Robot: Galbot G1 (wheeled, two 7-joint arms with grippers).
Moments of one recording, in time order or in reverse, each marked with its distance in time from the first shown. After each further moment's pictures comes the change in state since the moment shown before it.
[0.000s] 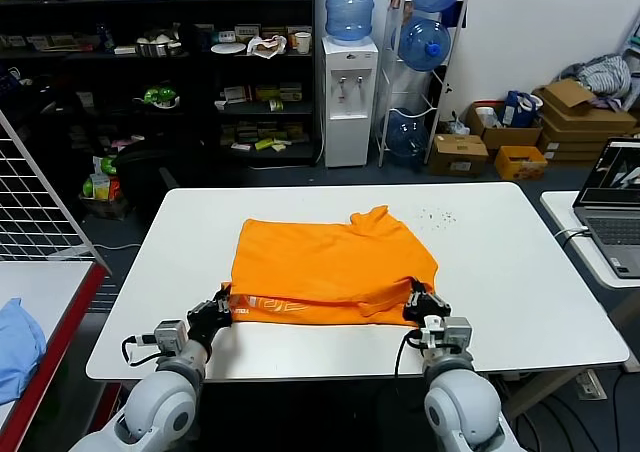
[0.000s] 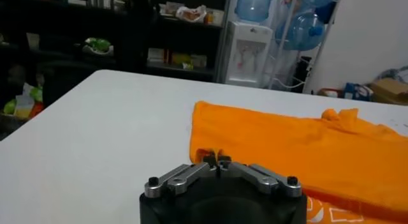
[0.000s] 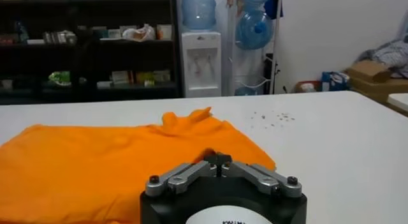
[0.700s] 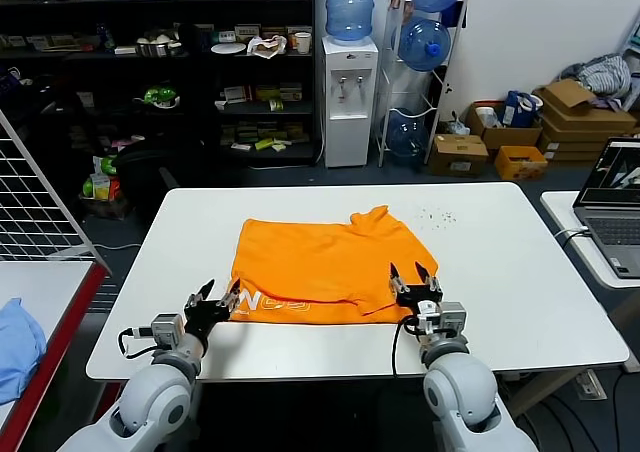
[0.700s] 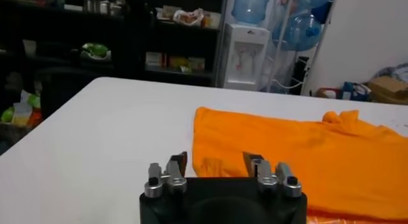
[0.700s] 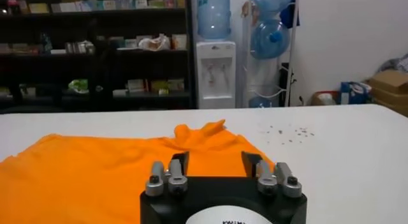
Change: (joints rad) left arm 0.039 0.027 -0.039 -0.020 -0.001 0.010 0.035; right arm -0.057 -0.055 0.060 0.001 -0.002 0.077 -0.114
